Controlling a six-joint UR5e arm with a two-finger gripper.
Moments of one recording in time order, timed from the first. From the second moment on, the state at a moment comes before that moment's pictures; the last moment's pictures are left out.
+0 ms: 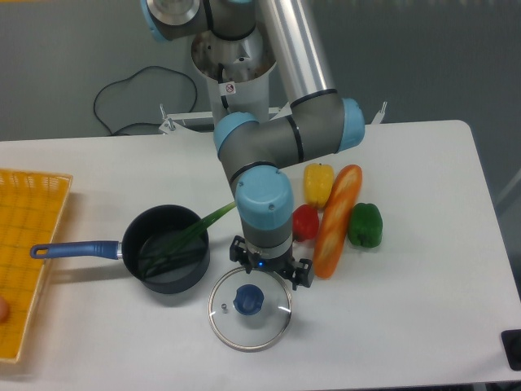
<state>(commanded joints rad) 2.34 -2.09 -1.52 -1.06 1.60 0.70</state>
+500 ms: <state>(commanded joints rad) 2.33 -2.12 -1.51 -1.06 1.55 0.64</state>
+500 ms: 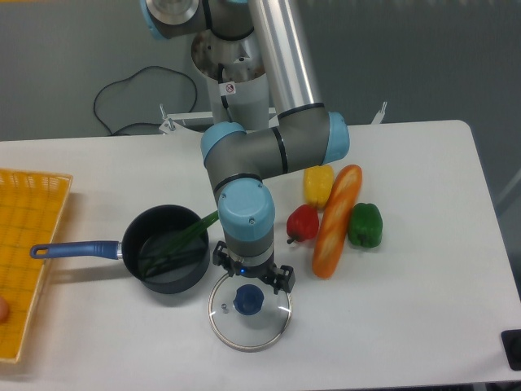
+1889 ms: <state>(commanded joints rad) 2.33 -2.19 -1.46 -1.05 1.54 0.58</state>
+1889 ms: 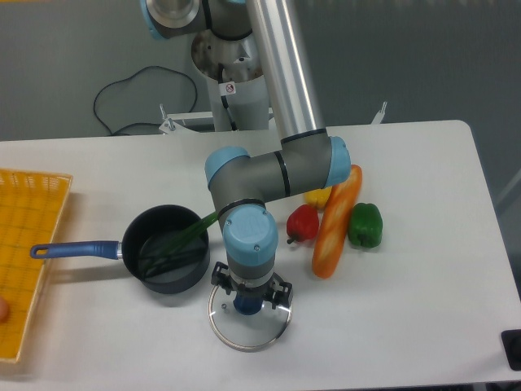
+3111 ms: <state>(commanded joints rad) 2.32 -2.21 -1.46 -1.02 1.54 0.55</state>
